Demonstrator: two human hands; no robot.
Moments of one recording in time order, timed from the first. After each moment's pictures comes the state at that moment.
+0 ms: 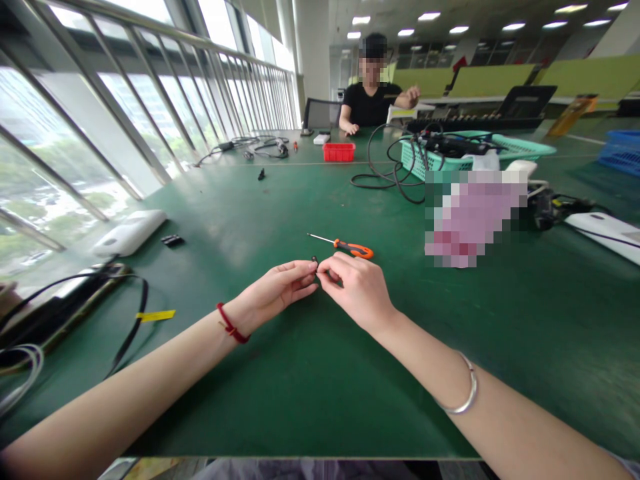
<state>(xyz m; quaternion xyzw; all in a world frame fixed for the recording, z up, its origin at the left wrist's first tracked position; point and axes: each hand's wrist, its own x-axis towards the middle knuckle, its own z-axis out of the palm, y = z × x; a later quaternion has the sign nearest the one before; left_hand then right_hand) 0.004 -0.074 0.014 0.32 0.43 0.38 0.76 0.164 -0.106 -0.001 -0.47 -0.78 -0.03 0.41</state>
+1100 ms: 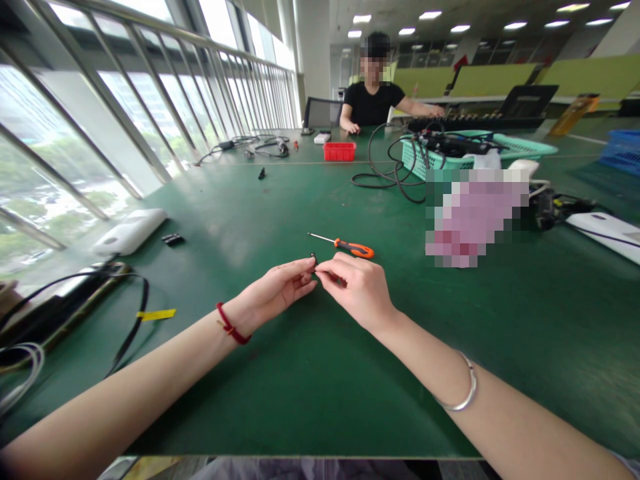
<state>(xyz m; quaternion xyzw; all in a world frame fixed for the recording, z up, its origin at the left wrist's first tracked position) 0.004 -0.075 0.014 0.29 0.40 0.39 0.78 0.162 -0.108 -0.001 -0.45 -0.77 0.00 0.45</state>
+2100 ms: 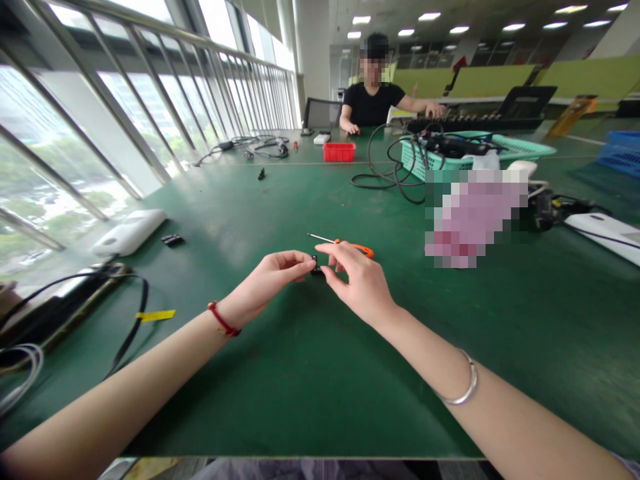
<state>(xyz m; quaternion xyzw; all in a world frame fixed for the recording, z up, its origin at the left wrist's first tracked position) -0.005 -0.070 0.021 0.56 0.41 0.38 0.61 0.170 -0.100 -0.002 -0.45 -0.78 0.03 0.44</state>
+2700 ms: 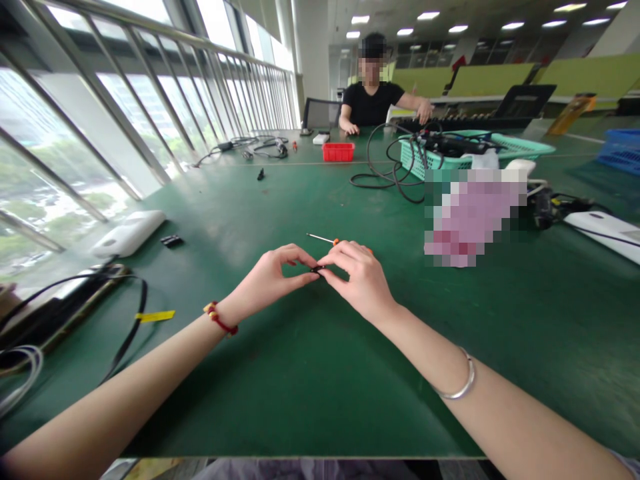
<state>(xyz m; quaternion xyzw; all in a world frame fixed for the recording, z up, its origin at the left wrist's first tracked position) -0.011 -0.066 0.028 0.79 0.37 0.34 0.35 0.174 -0.095 -0.004 -0.42 -0.79 -0.02 0.45</state>
